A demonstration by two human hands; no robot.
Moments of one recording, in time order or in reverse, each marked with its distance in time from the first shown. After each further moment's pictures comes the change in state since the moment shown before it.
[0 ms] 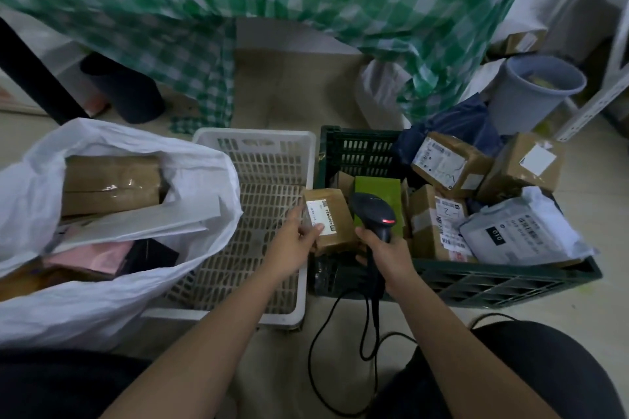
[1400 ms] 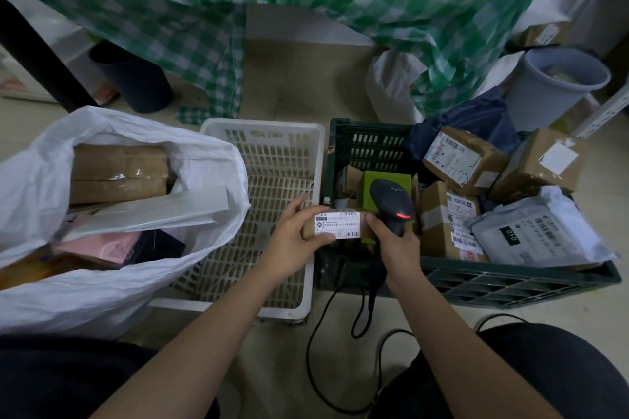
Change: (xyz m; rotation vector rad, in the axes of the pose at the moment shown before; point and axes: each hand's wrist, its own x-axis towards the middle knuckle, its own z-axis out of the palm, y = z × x) left_hand -0.006 -0.010 -0.012 0.051 0.004 0.160; right_hand 0.003 0.001 0.013 0.142 0.135 -0.117
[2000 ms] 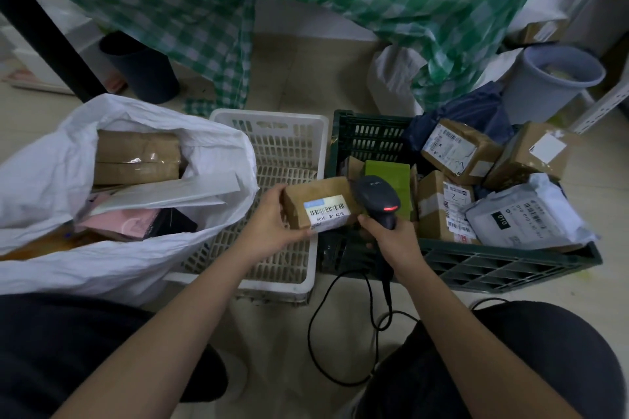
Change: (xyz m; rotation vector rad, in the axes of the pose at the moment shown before) left_hand -0.022 -0.008 -0.040 0.066 0.011 -0.049; right_hand -0.028 -0.006 -0.018 -0.344 -0.207 -0.047
